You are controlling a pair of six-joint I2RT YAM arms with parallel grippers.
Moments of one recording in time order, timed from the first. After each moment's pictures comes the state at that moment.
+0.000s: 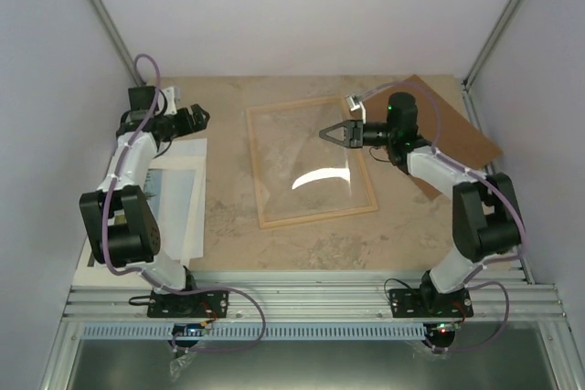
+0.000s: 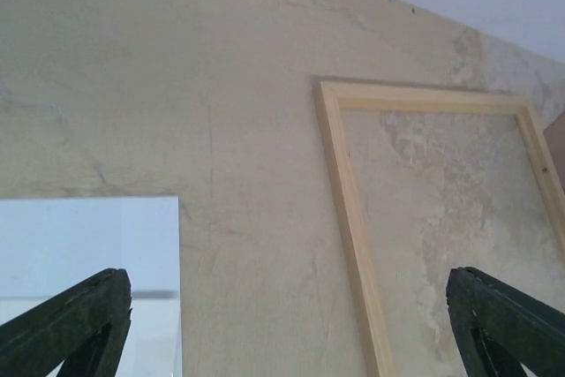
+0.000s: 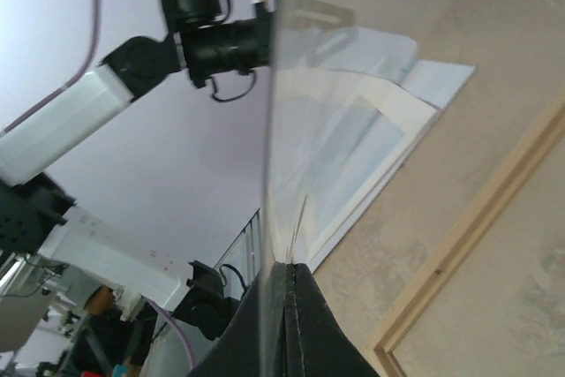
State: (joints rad) left arm 0.18 1.62 1.25 -0.40 0.44 -0.17; right arm 0.30 1.62 1.02 0.40 -1.18 0.70
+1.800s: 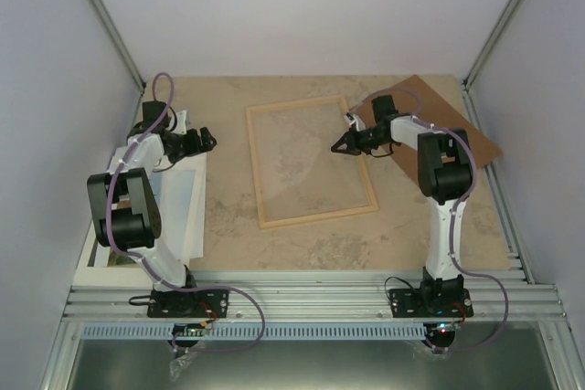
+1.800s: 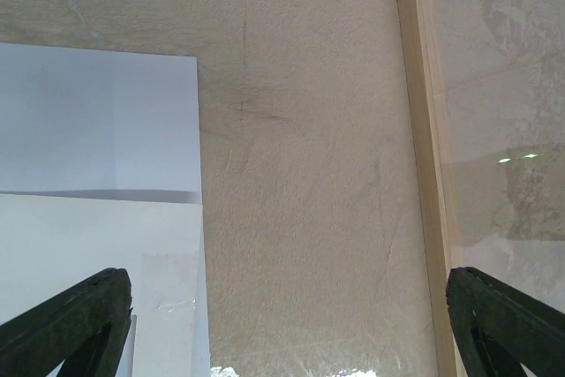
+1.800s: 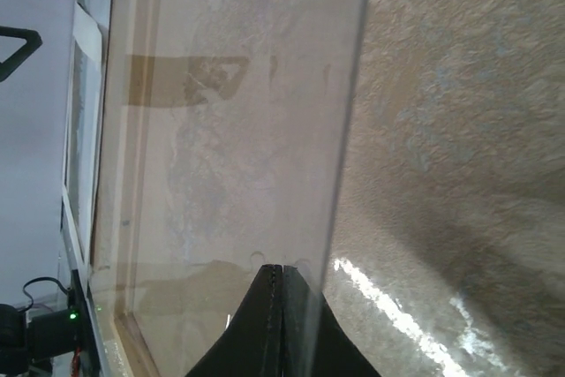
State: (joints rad) left arm 0.17 1.72 1.17 -0.49 0.43 -0.08; right arm 0.20 2.23 1.54 -0.48 -0.90 0.13
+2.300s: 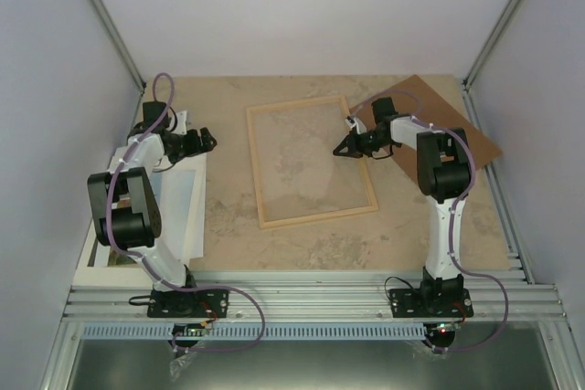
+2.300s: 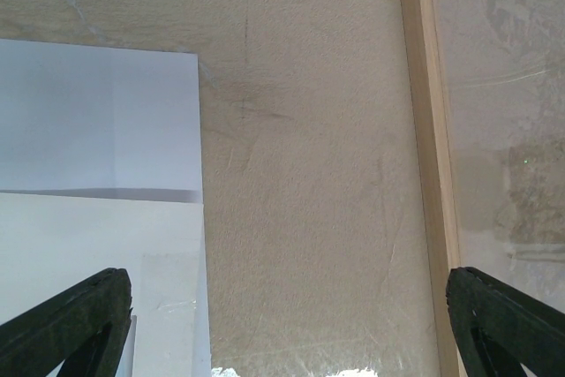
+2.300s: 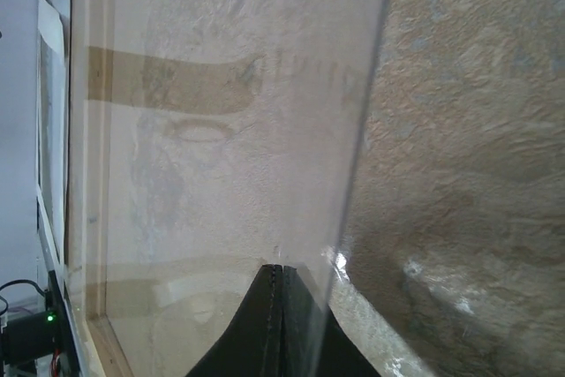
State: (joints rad) left arm 0.17 1.73 1.17 -0.49 0.43 -0.08; right arm 0.20 2.25 1.54 -0.51 -0.85 0.10
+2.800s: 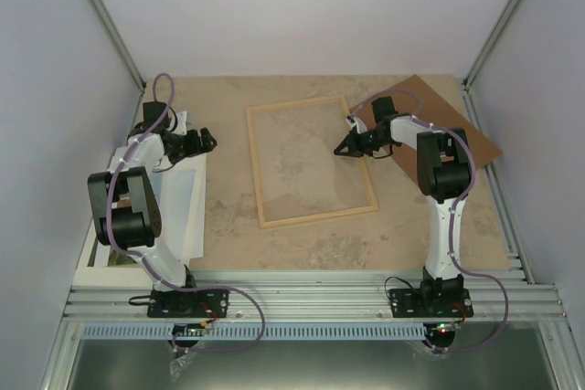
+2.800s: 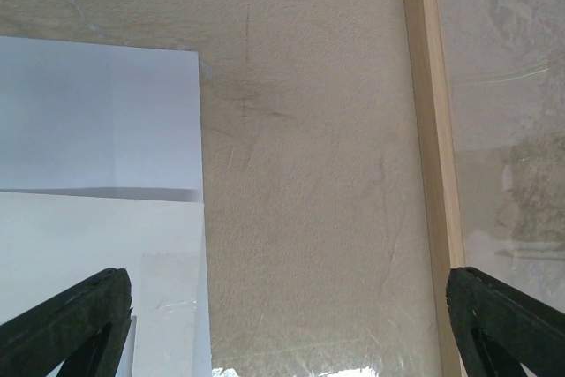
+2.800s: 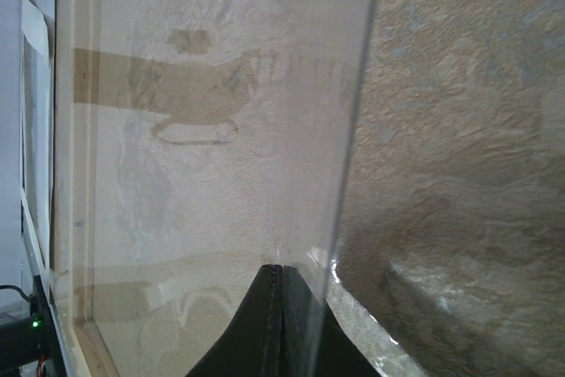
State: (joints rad) left arm 0.17 1.73 1.17 -0.49 0.43 -0.08; right arm 0.20 2.25 1.56 -0.52 -0.82 0.09
